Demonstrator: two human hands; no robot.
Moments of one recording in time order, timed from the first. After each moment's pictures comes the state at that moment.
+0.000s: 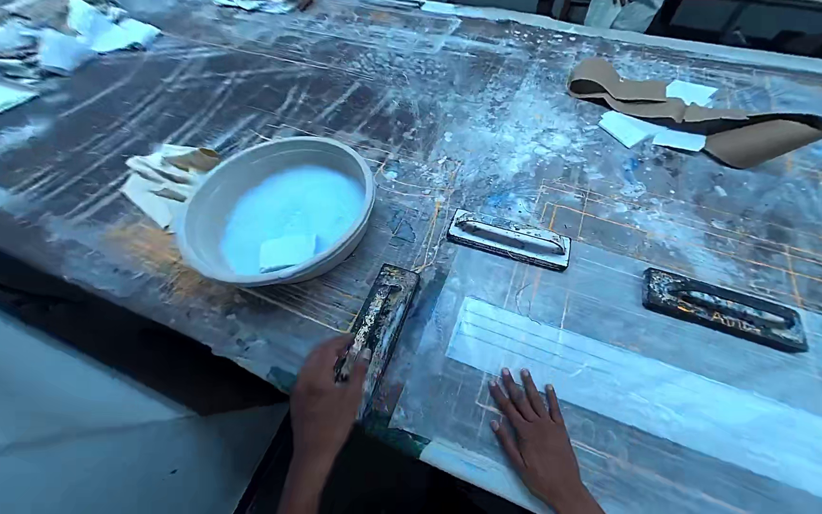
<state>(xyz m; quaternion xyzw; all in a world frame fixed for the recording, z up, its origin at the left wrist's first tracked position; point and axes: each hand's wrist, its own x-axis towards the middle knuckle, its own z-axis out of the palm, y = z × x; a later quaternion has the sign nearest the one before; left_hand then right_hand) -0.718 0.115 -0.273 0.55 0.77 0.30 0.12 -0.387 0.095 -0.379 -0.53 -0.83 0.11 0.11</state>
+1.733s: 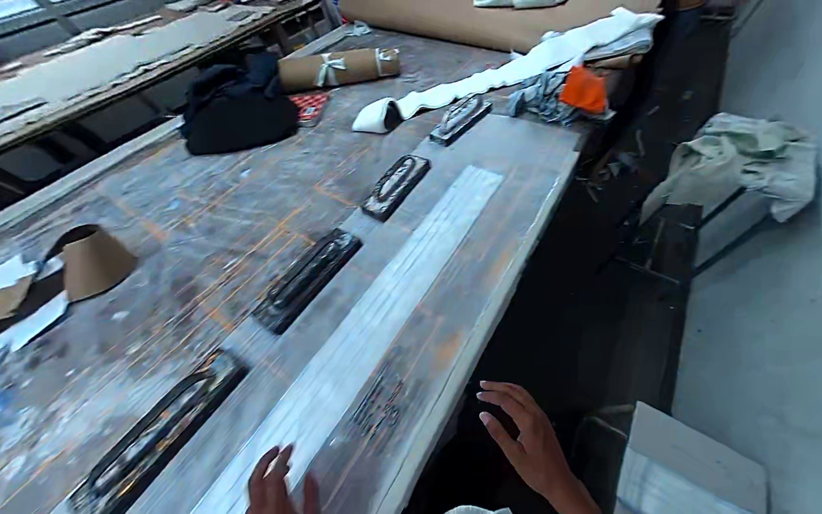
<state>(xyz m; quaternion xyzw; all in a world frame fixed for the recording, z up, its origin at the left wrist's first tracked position) -0.157 0.096 -0.323 0.93 0.27 0.17 0.18 0.062 -0.214 -0.354 -0.82 -0.29 0.05 0.49</state>
